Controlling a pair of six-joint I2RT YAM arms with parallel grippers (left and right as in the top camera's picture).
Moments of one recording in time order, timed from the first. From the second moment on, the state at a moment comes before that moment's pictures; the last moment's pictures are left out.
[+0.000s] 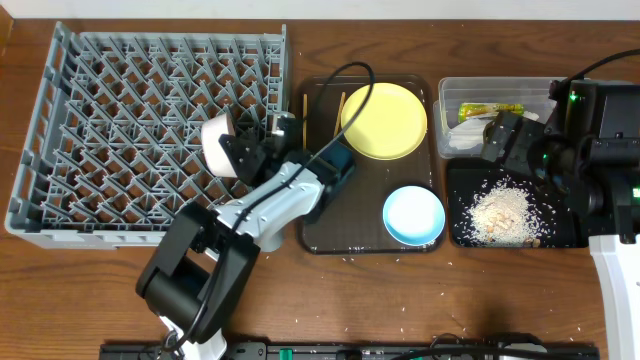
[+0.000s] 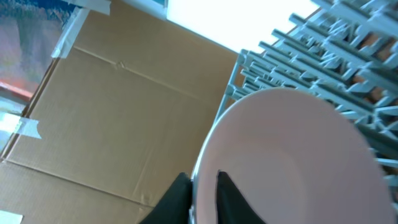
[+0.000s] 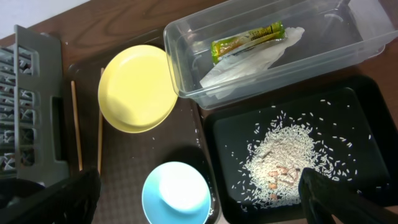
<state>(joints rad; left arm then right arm) -0.64 1.86 1.16 -1.00 -1.57 -0.59 0.04 1.23 1.44 -1.10 -0.03 0.39</state>
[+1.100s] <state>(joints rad) -0.67 1.35 1.22 -0.87 -0.71 -0.62 0.04 1.23 1.44 -1.10 -0.03 0.39</state>
